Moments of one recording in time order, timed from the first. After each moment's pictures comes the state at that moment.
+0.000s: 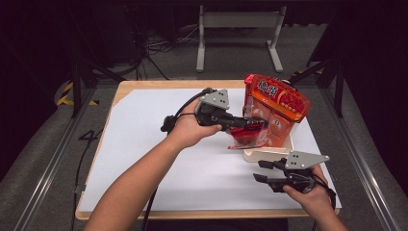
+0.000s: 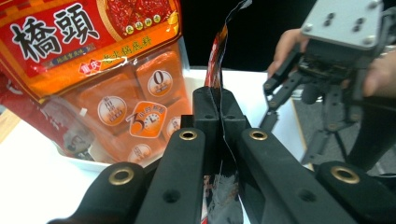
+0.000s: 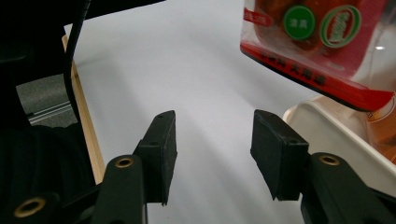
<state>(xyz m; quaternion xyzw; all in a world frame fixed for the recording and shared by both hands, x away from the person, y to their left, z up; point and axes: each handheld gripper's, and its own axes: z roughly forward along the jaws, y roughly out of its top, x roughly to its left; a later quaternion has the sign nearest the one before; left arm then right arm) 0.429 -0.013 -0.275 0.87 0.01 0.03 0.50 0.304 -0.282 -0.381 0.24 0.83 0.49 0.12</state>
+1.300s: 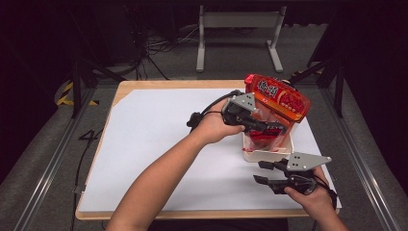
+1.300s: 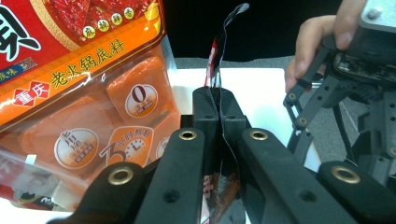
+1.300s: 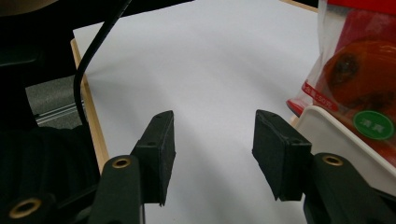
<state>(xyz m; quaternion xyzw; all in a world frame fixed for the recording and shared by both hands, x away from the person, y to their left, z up) 0.447 -0.073 -0.297 0.87 -0.02 0.00 0.49 0.301 -0.283 -0.379 0.23 0.83 0.50 0.12</state>
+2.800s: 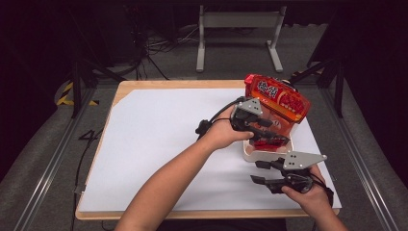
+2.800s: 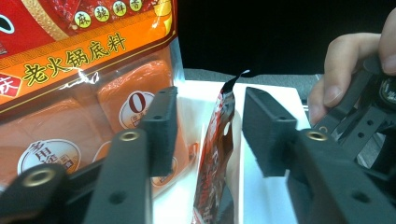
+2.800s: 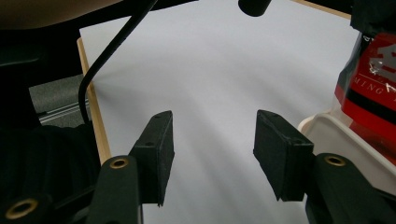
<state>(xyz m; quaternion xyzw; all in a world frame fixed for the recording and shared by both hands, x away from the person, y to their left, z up) 0.450 -0.095 -0.325 0.86 0.02 -0.01 0.52 0.306 -0.276 -0.381 0.22 0.83 0.50 0.11</state>
